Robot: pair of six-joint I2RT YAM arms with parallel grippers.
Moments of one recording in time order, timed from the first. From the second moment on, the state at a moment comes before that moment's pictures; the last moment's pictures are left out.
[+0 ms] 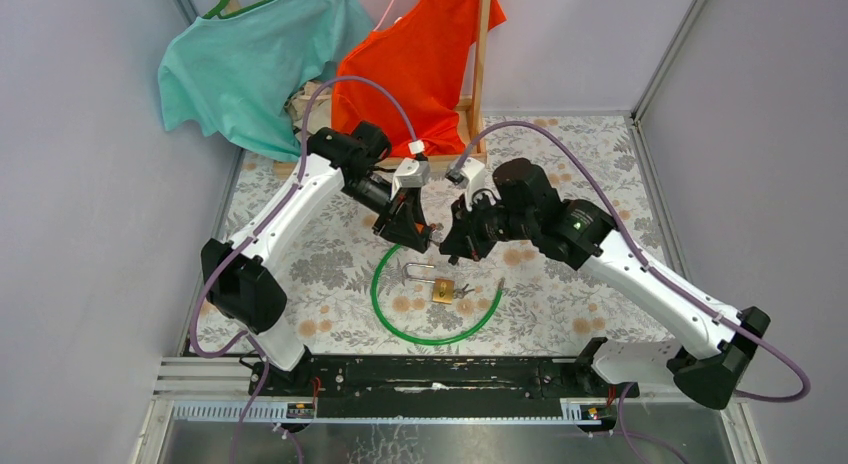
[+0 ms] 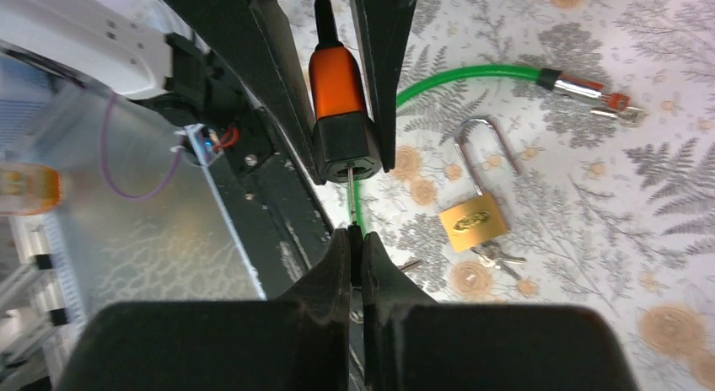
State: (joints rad) left arm -0.46 1.68 1.67 -1.44 1.27 1.11; right arm 0.84 1.24 1.32 -0.69 -0.34 0.19
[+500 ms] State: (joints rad) left arm -0.49 1.67 1.67 -1.42 1.28 1.12; right arm 0.76 1.28 1.36 -0.72 -0.52 0.15
